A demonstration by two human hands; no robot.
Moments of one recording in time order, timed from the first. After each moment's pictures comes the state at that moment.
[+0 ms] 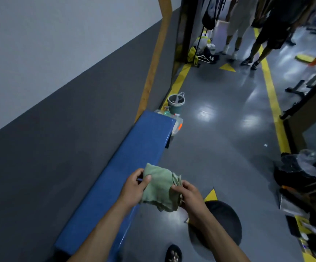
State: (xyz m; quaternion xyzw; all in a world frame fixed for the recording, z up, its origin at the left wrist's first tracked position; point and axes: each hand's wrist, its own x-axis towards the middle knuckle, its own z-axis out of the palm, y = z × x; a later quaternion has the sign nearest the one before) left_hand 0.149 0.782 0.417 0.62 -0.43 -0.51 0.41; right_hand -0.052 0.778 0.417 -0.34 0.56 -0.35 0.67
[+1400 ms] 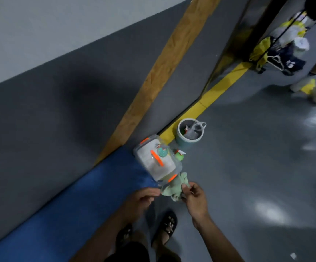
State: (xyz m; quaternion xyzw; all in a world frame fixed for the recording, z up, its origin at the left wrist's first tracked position) left_hand 0.013 0.015 0.285 0.65 -0.33 -0.57 0.37; right_hand -0.180 -0.100 0.282 -0.46 0.61 -0.22 0.61
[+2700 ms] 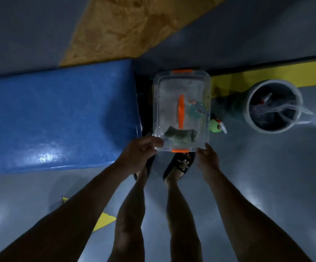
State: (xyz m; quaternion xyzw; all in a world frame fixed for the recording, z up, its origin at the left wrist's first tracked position) left_hand 0.016 -0.169 -0.029 0.74 0.06 -0.50 0.44; right_hand -0.113 -0.370 -0.139 -0.54 0.62 0.19 0.54
